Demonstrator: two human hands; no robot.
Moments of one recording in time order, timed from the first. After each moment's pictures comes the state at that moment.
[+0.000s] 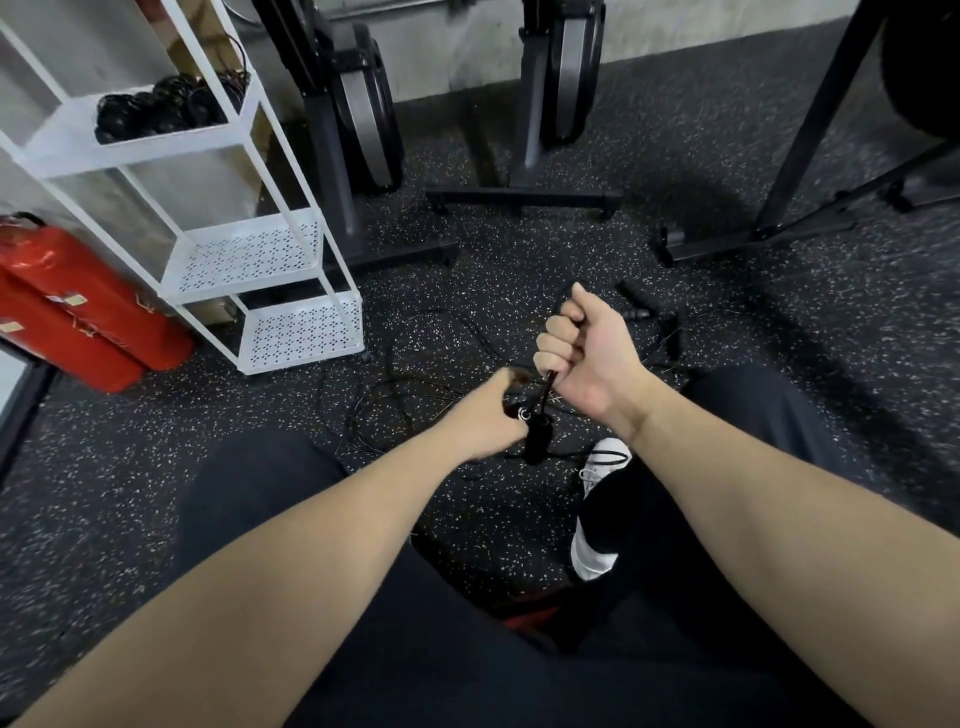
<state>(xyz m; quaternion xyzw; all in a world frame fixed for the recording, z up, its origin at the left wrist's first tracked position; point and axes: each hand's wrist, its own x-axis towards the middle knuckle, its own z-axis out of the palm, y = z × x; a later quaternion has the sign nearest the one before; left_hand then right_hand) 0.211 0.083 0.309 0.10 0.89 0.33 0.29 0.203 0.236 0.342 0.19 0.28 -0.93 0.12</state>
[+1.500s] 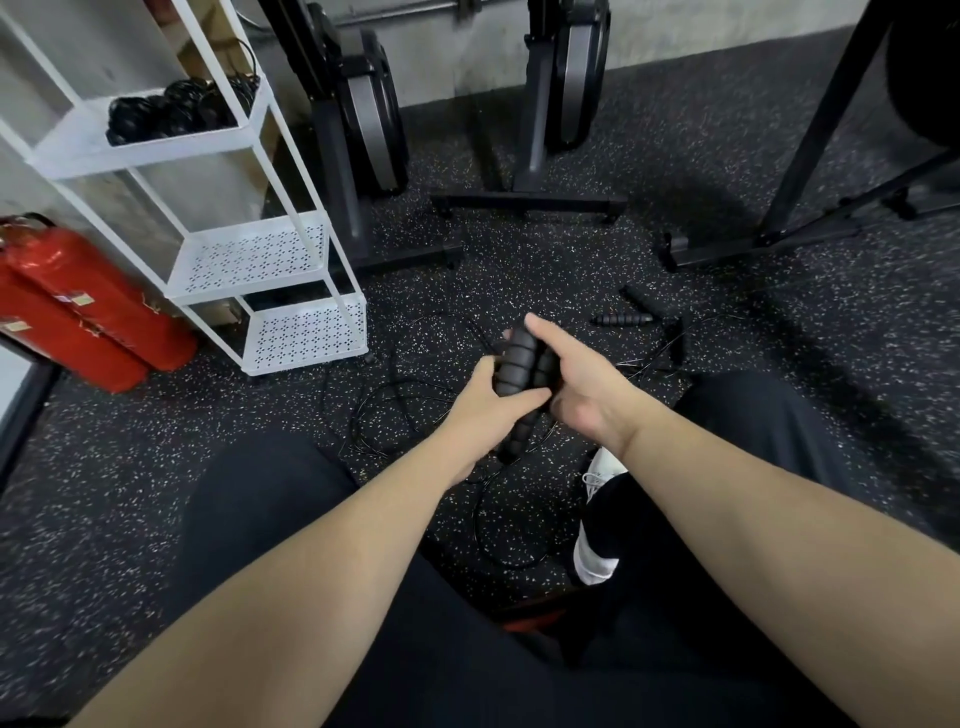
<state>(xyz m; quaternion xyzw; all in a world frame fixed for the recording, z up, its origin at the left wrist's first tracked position) 0.227 0.081 0.325 -0.04 0.77 0.59 0.24 0.207 0.217 0.326 0.22 0.46 -0.84 0.17</state>
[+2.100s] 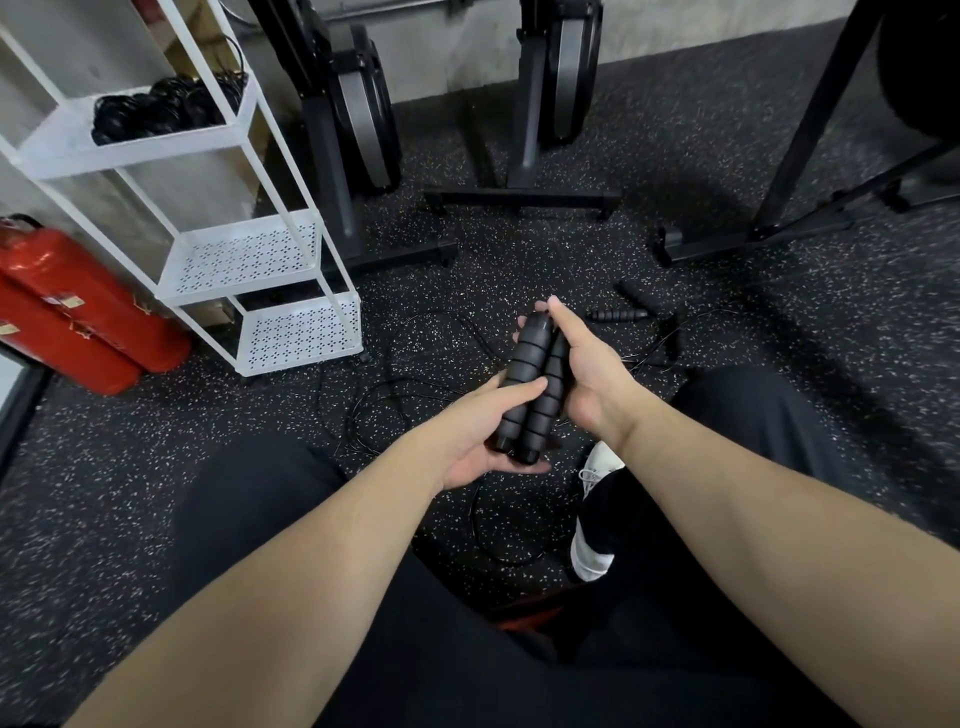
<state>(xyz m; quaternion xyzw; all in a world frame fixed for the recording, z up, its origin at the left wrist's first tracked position) 0.233 0.079 0.340 -0.10 0.57 0.69 0.42 0.207 0.226 0.330 0.23 0.41 -0.87 0.10</state>
